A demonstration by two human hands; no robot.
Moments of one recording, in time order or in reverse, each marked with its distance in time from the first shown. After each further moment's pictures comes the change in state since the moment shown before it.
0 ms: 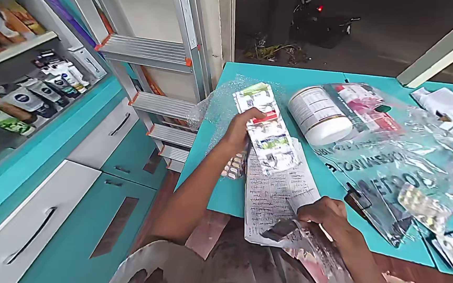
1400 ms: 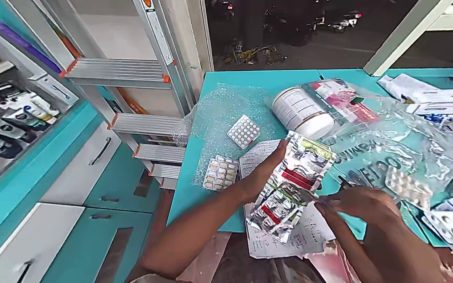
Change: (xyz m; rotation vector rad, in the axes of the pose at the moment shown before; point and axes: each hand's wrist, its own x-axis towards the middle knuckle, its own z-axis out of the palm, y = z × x) left_hand -0.048 -0.024 0.034 -0.023 -0.510 -0.053; right_hand 0.023 -0.018 -0.011 -0.199 0.382 -0.083
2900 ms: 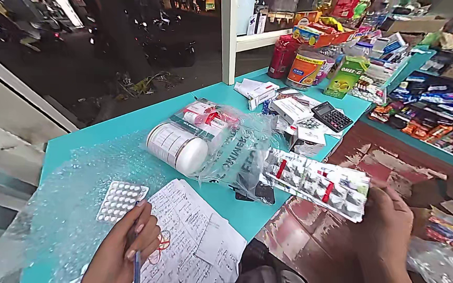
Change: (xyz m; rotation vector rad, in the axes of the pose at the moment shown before) left_hand 0.035 -0.011 -0.047 -0.229 -0.042 -0.286; right_hand -0.087 0.032 -0.146 0.039 1.068 0.648
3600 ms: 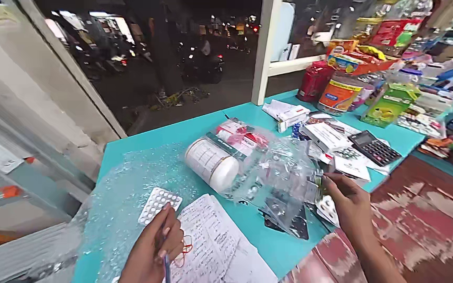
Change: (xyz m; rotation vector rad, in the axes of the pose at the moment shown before) left_hand -0.001 0.013 -0.001 -0.038 0.129 0.133; right_hand 0.040 0.073 0.076 -0.298 -0.387 -0.108
